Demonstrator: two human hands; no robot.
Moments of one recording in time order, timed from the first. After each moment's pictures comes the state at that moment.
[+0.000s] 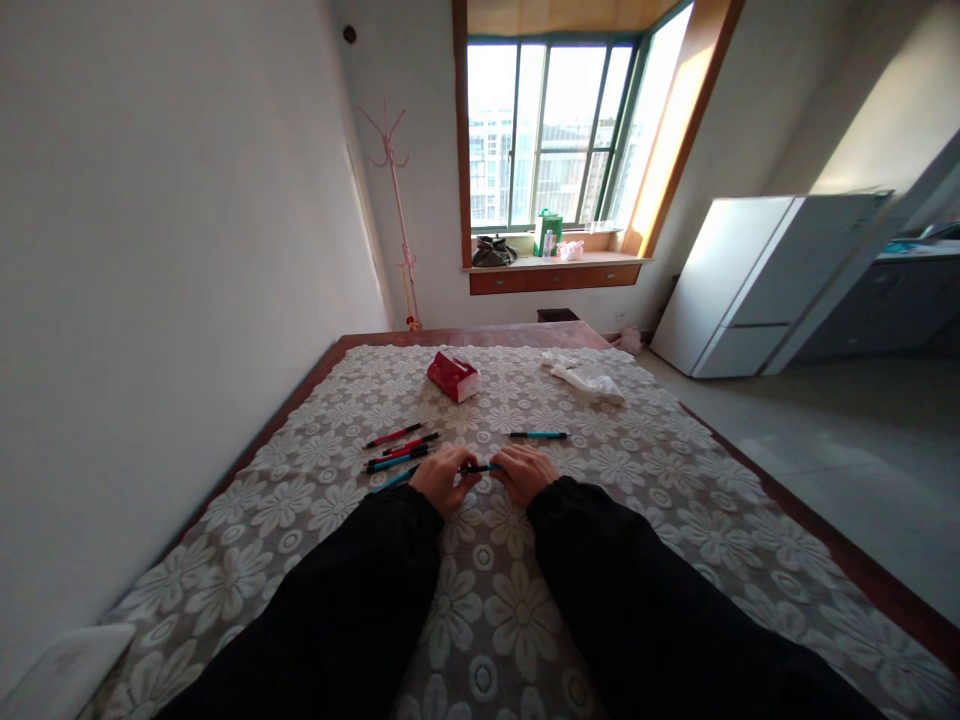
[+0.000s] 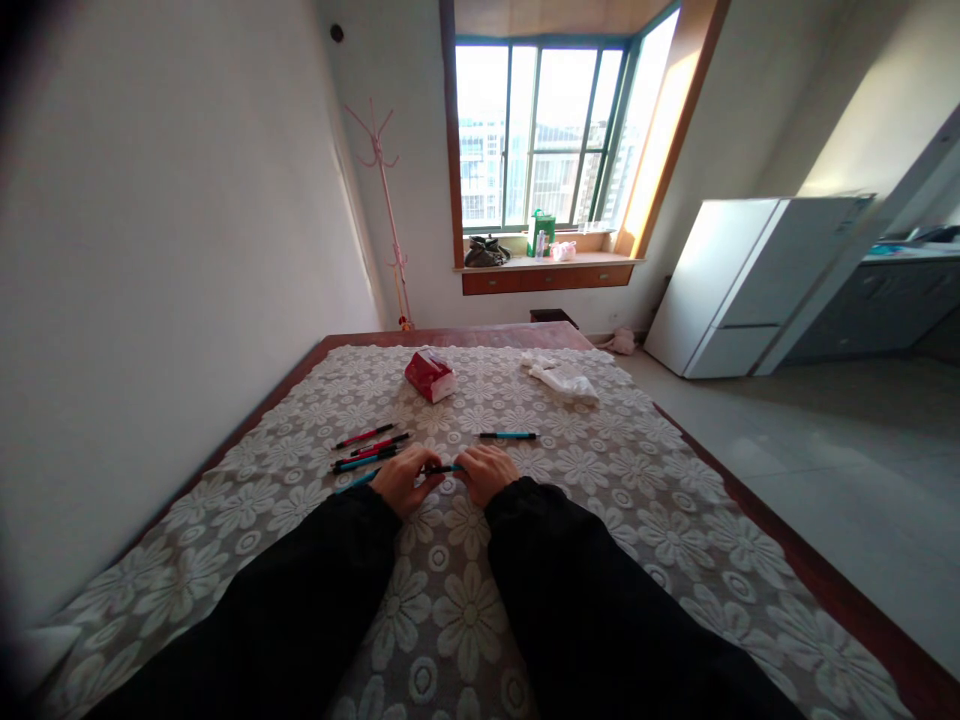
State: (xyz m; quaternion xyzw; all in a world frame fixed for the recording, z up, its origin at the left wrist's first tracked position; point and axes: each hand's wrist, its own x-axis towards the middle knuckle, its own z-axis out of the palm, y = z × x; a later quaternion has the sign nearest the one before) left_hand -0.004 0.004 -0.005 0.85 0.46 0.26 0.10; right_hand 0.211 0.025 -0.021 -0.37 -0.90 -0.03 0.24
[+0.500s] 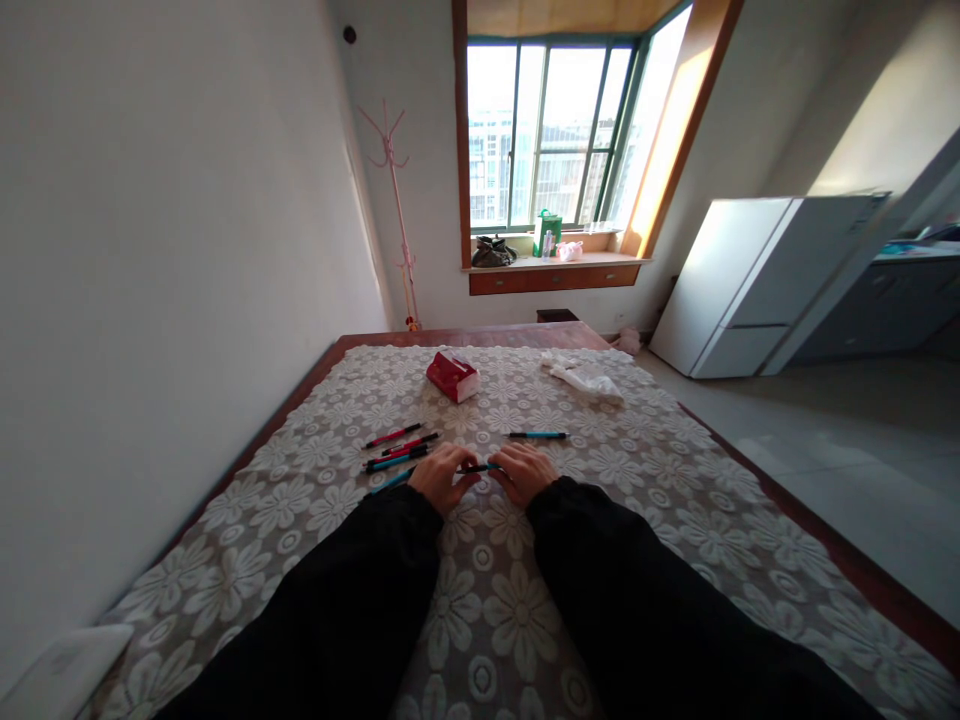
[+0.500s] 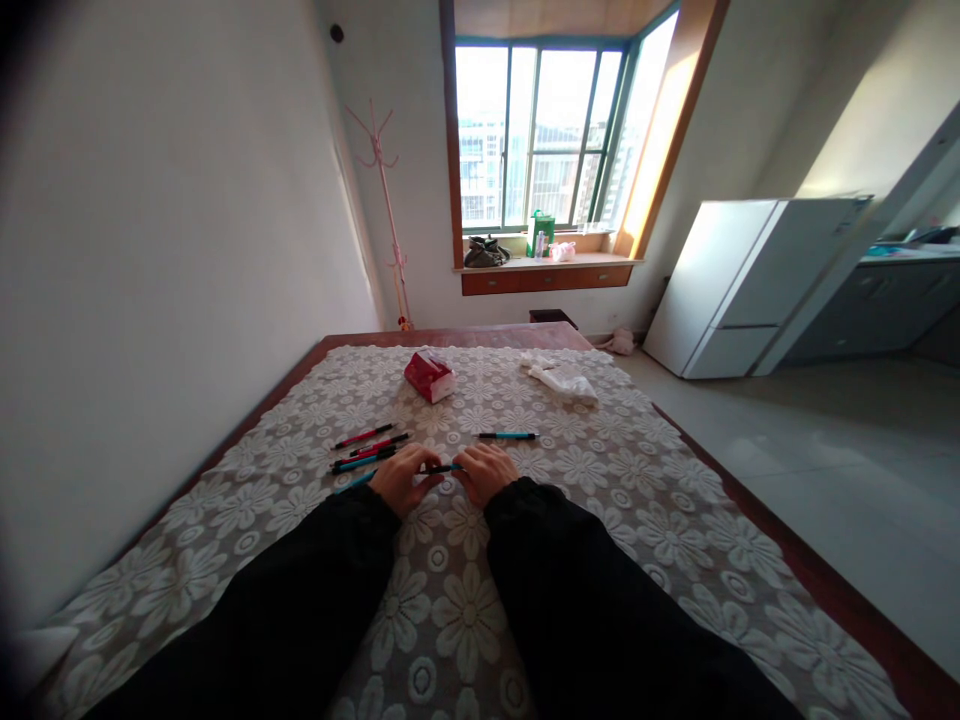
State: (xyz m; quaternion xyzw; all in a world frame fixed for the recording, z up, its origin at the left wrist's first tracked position) left_hand -0.005 0.006 -0.006 0.84 0.45 0.27 0.09; right_hand 0.211 0.023 -0.019 -0.38 -0.89 -0.05 0.25
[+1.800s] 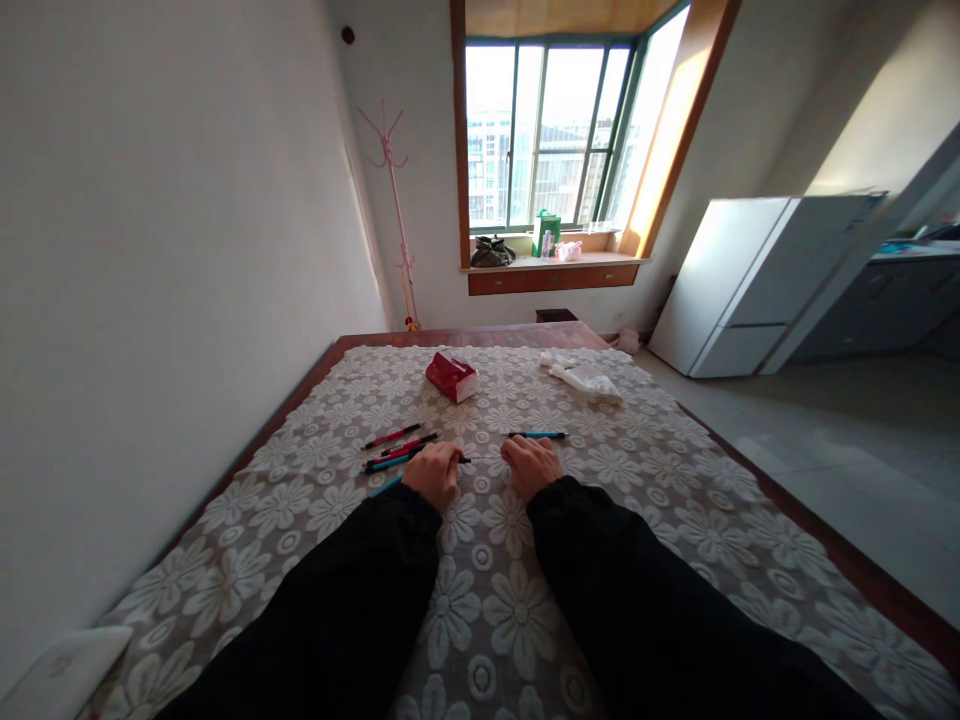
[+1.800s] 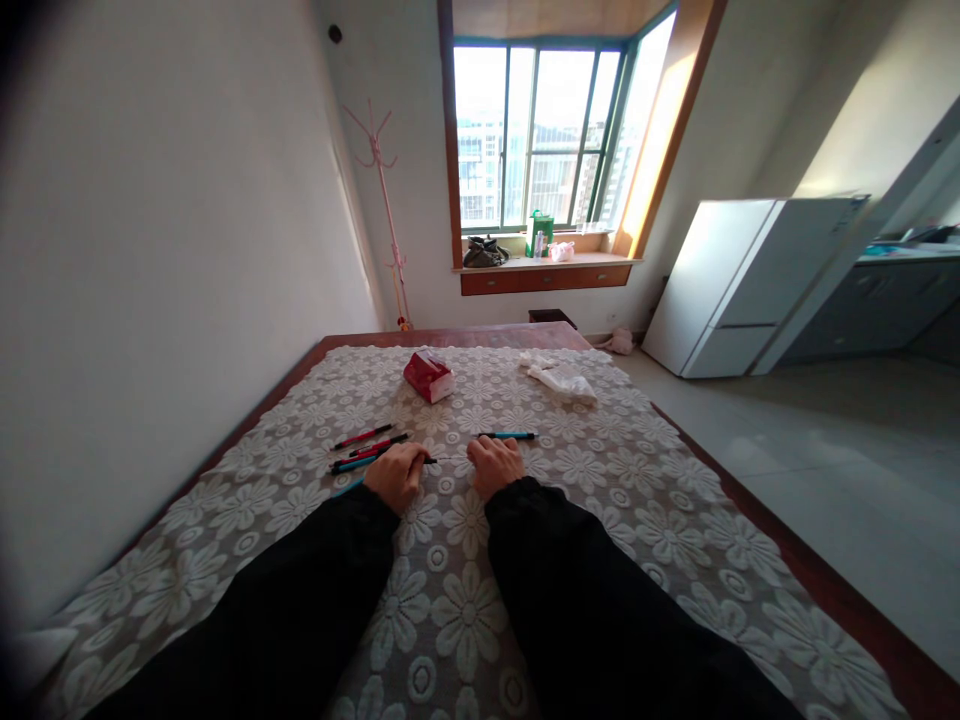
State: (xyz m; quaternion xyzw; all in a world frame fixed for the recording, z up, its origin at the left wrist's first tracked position) left_hand -0.005 0.005 -0.004 0.79 0.56 0.26 0.04; right_hand 0.214 0.025 -0.015 -0.51 -0.83 -0.03 0.22
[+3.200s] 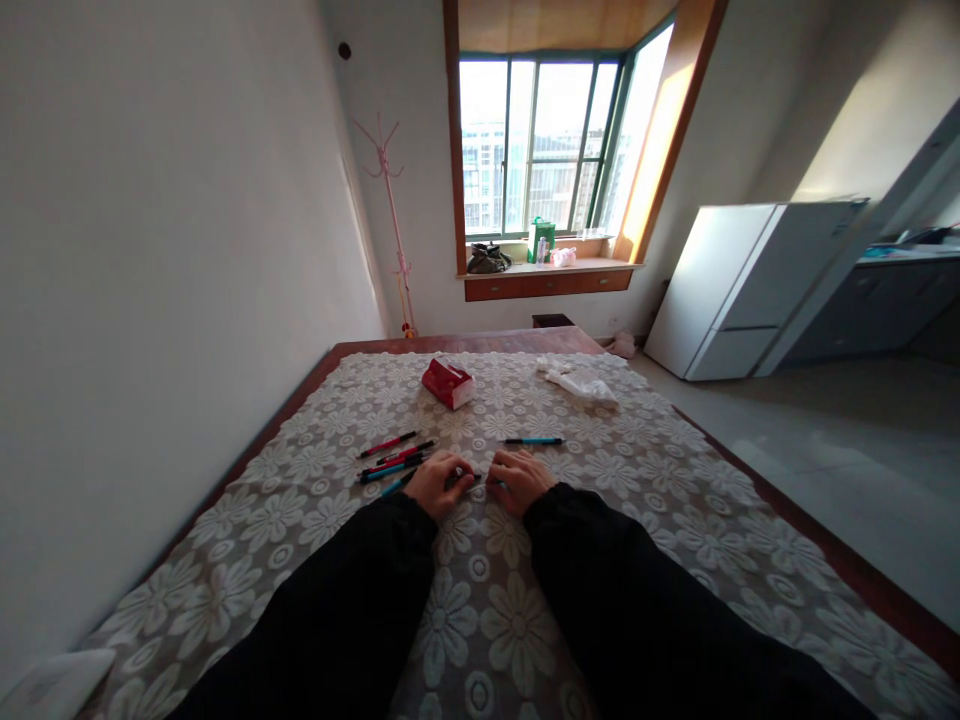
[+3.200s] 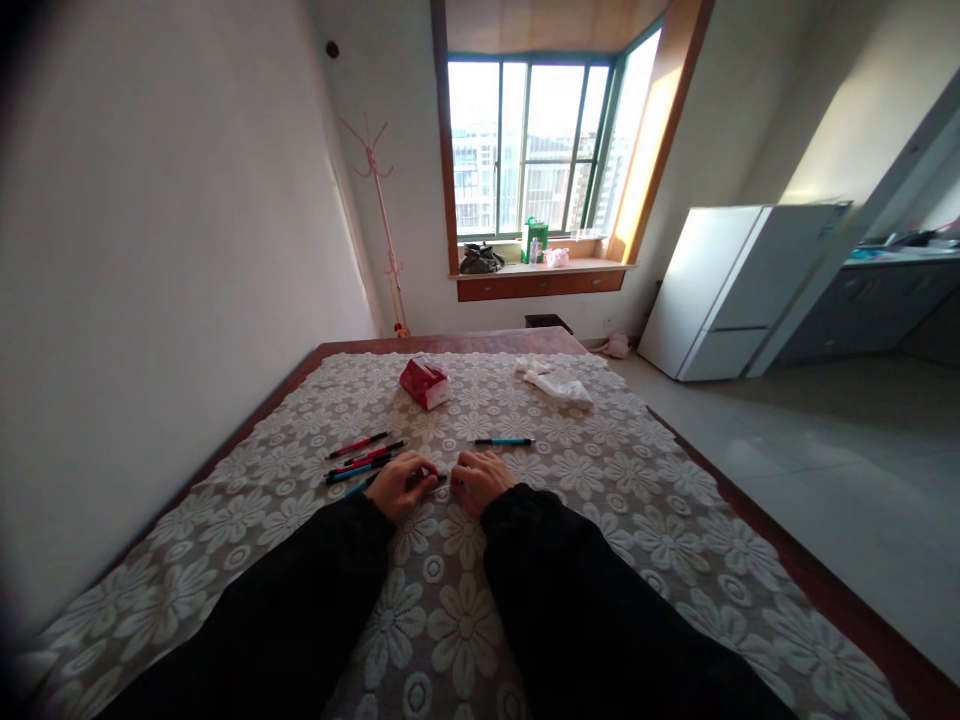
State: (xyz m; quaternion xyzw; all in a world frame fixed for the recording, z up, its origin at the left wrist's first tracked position) left_hand -0.007 0.015 -0.013 0.82 0.45 0.31 0.19; right_hand 0.213 0.023 -0.019 -0.37 -0.90 -0.01 0.24
